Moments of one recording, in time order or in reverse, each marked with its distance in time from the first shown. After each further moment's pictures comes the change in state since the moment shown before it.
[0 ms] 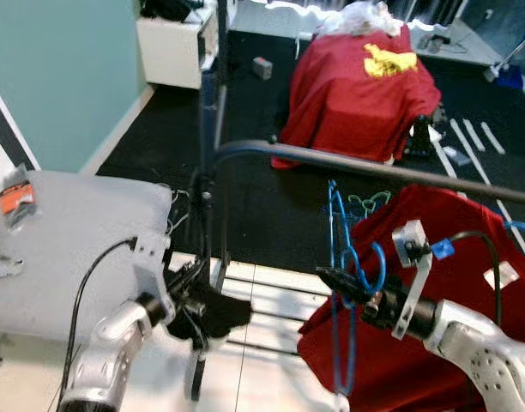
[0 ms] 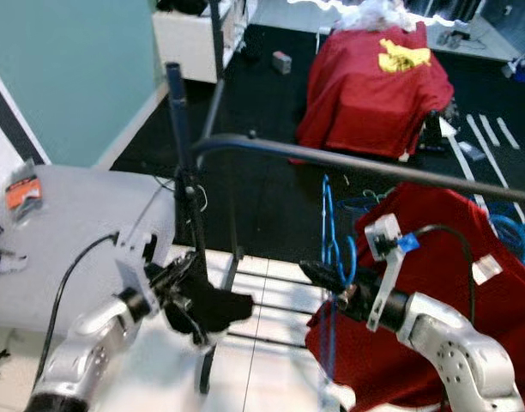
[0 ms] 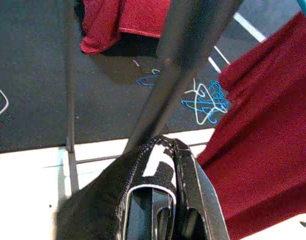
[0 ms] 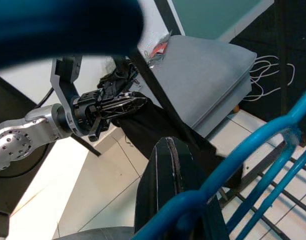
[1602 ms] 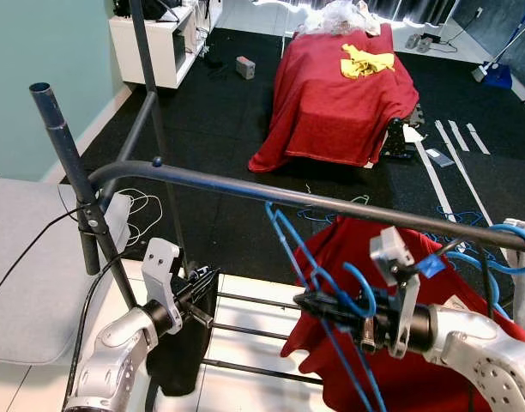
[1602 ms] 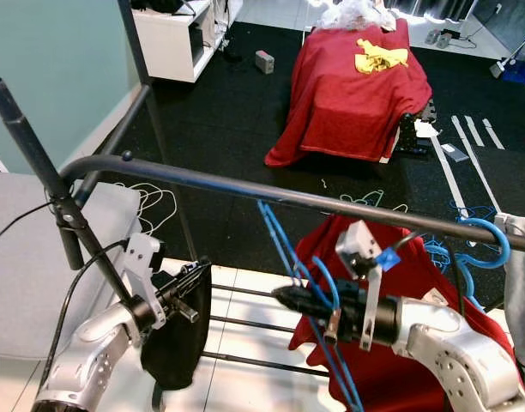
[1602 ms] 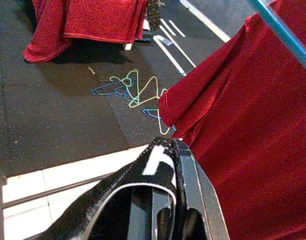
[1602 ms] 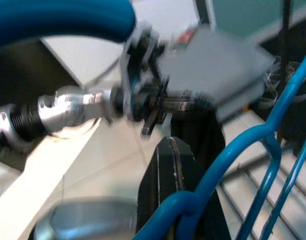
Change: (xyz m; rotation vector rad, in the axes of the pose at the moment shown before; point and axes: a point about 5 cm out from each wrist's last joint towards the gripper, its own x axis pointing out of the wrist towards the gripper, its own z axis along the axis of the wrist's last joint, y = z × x) left arm 0.003 -0.020 -0.001 -0.010 -0.021 -0.110; right arm 0.008 0.037 0.016 -0.153 0.059 0.210
